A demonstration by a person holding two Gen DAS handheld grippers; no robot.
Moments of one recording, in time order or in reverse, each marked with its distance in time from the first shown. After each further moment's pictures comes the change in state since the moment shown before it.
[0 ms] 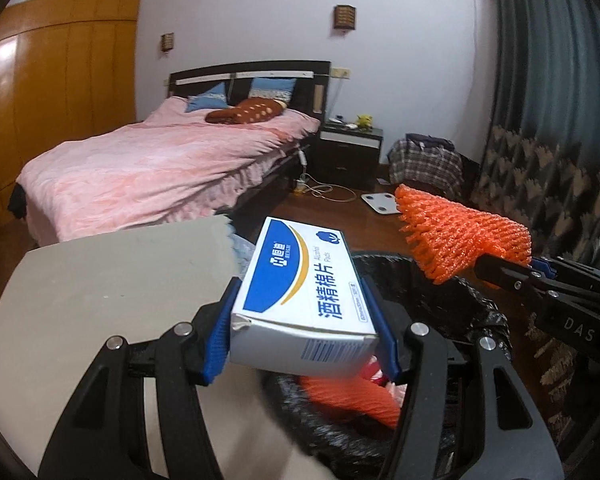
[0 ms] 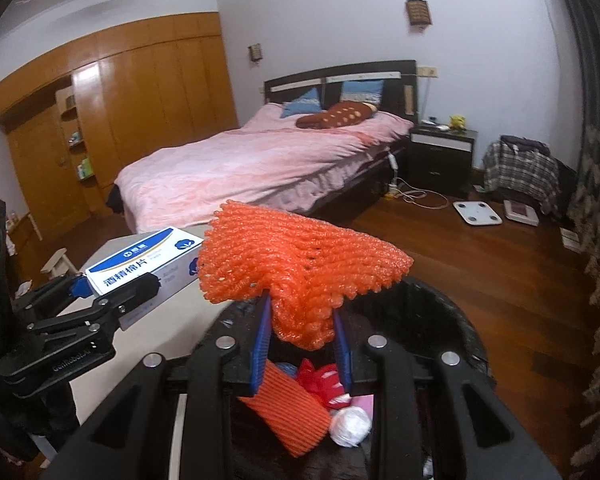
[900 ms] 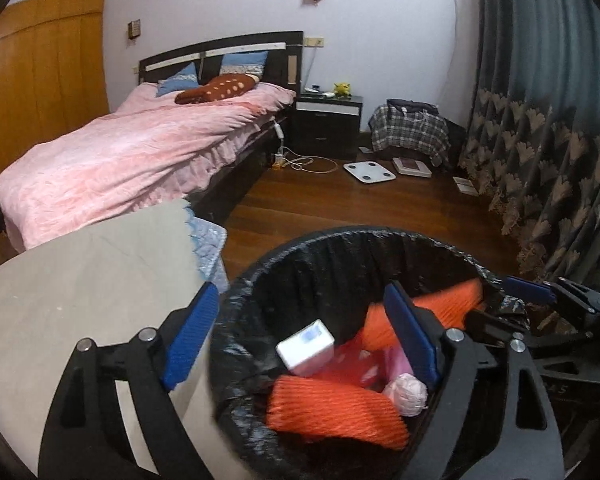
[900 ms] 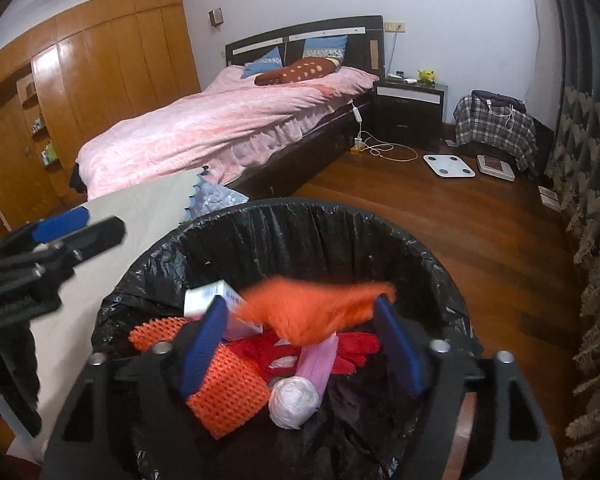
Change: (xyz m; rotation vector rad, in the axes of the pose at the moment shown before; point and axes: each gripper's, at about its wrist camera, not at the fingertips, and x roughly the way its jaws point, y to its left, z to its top) left arm 0.074 -0.018 -0.003 0.072 0.094 -0.037; right arm 0.048 -0.050 -0.037 0.045 0.135 -0.092
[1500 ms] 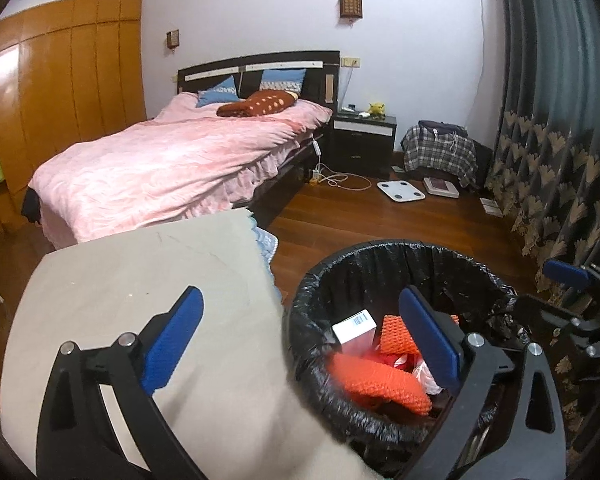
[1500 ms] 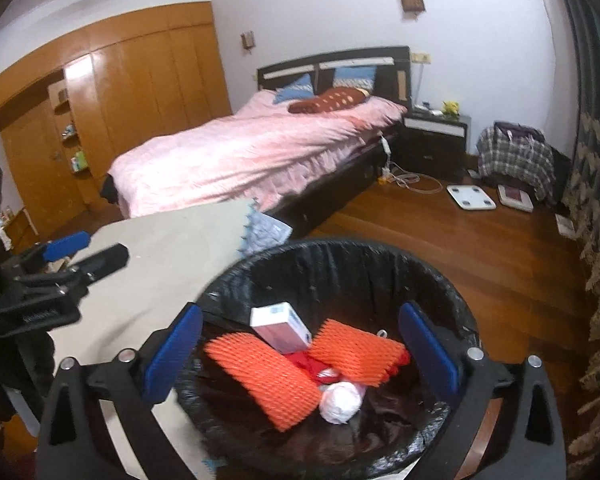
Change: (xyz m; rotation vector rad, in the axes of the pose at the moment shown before) left arm -0.092 0.044 -0.005 -0.054 -0.059 0.107; right arm -0.080 0.051 0.021 -0.064 -0.108 0.100
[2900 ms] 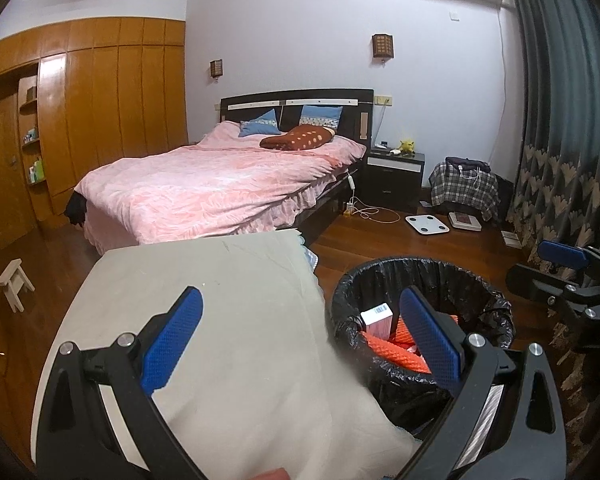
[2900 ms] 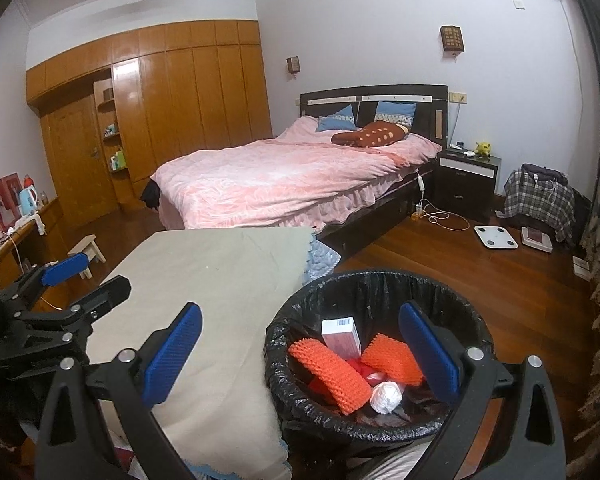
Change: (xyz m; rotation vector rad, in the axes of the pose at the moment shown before) left arm -0.135 0.015 -0.033 -0.054 -0.123 0.120; right arm -0.080 0.068 0.000 -0.085 -0.081 0.085
